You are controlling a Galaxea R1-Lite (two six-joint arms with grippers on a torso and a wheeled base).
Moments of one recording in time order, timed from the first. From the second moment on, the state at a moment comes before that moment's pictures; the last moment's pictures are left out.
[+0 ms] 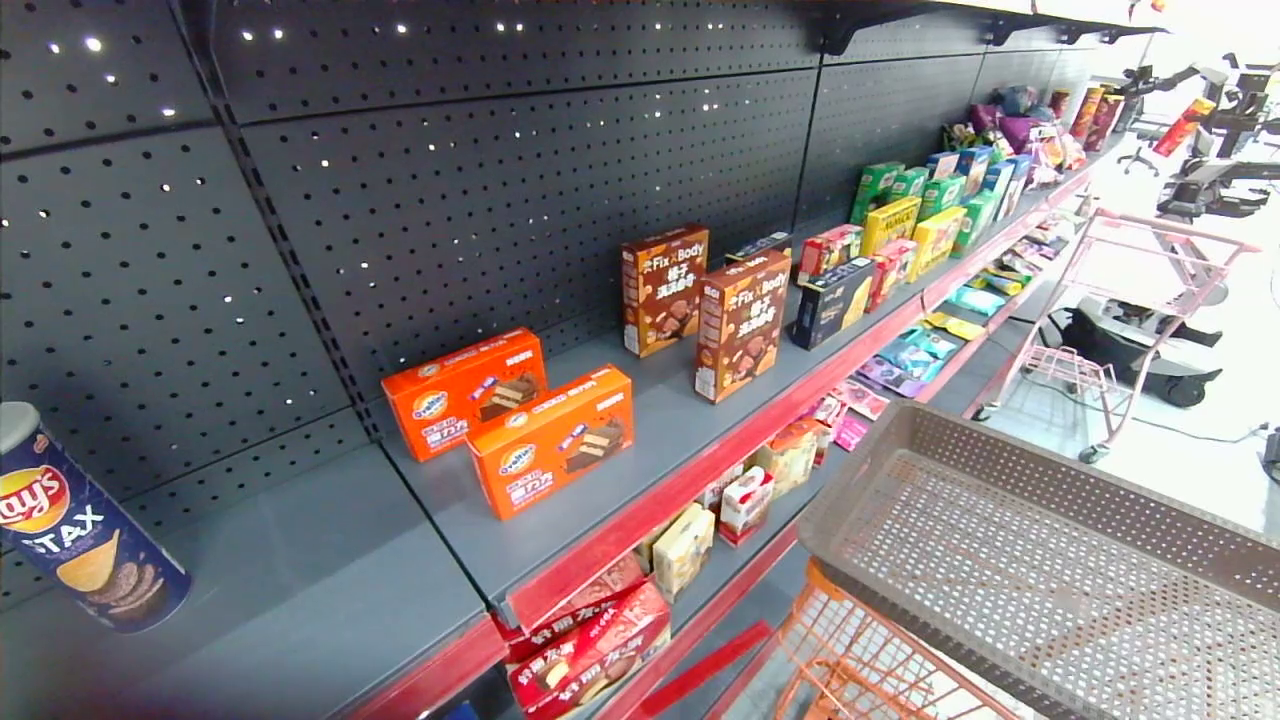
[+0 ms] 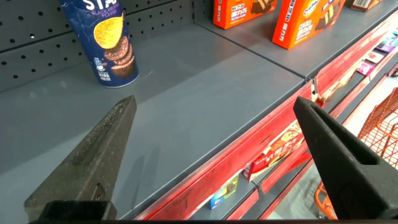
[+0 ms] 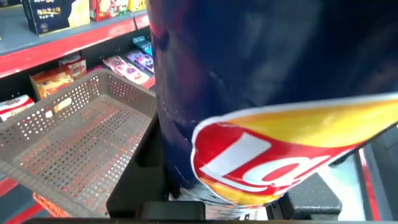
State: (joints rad) left arm 0.00 0.00 0.00 0.00 0.05 -0.03; right arm -0.20 0.62 -0.56 -0.11 -0.16 -0.28
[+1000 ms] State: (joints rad) left arm 0.00 0.00 0.00 0.00 0.06 -0.03; right arm -0.20 0.56 -0.55 -0.11 -0.14 -0.28
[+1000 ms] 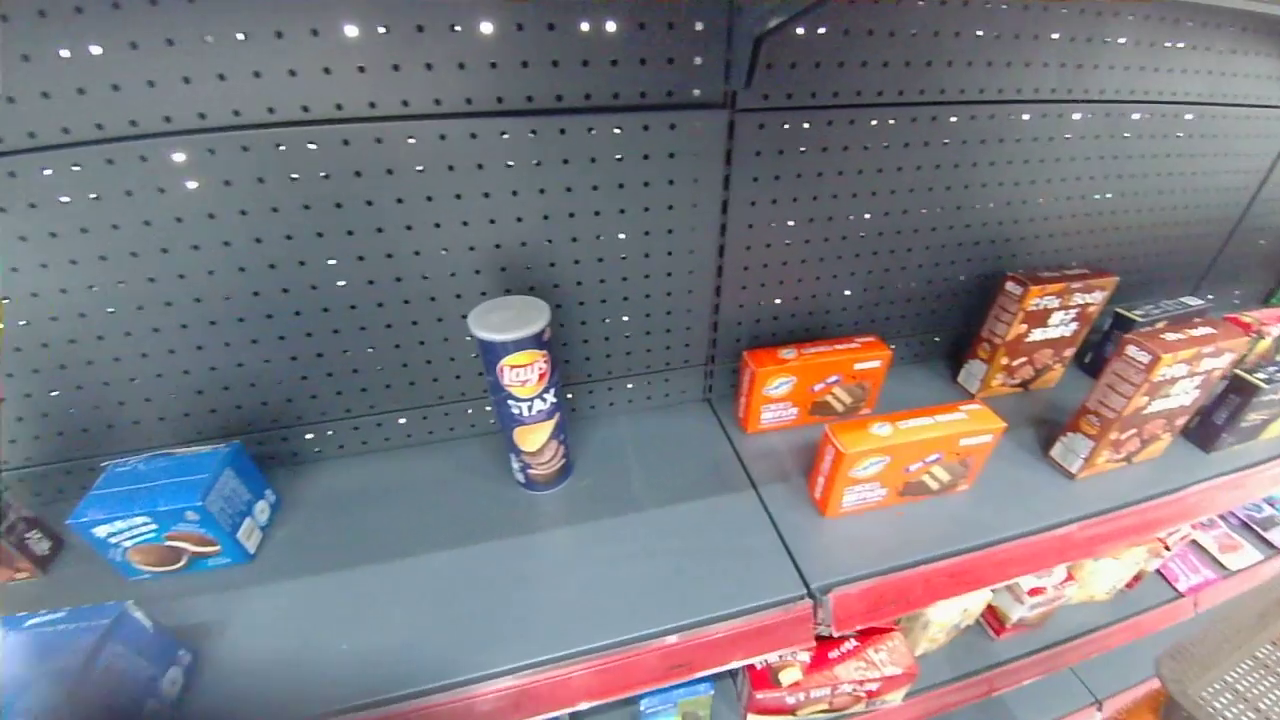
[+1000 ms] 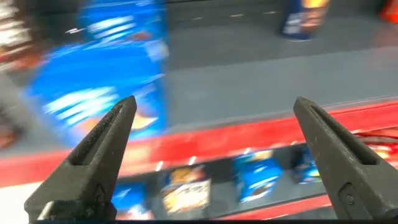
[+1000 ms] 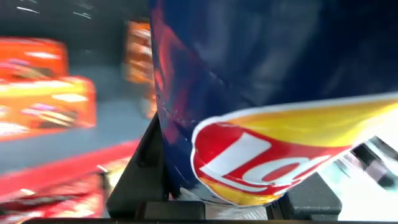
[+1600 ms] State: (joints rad) left arm 0.00 0.00 0.00 0.00 0.06 -0.03; right arm -0.20 0.52 -0.54 -0.11 -0.14 -0.28
